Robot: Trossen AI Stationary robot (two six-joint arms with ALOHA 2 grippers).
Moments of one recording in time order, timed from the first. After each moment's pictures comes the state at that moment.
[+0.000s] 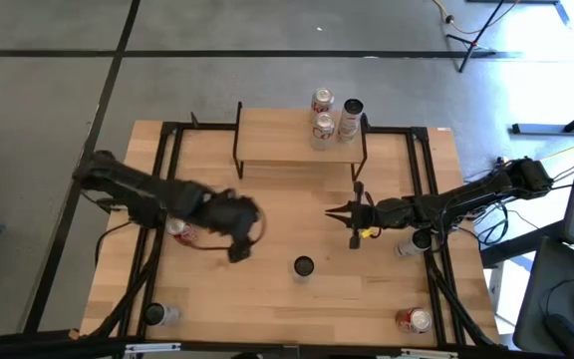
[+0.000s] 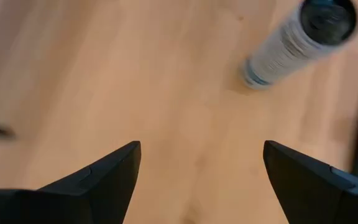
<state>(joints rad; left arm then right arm) -0.32 1.49 1.43 -1.05 -0.23 -0.64 0.23 1.15 0.45 0.38 0.35 -0.16</state>
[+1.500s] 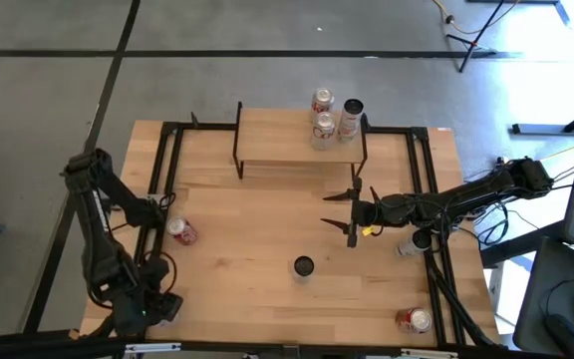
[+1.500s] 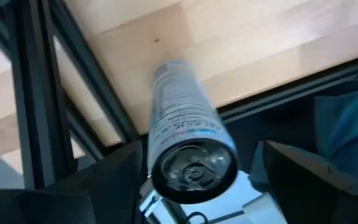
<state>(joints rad) -1.10 1.42 1.26 -1.14 0.04 -2.37 0.23 1.15 0.53 0.43 0.35 -0.19</state>
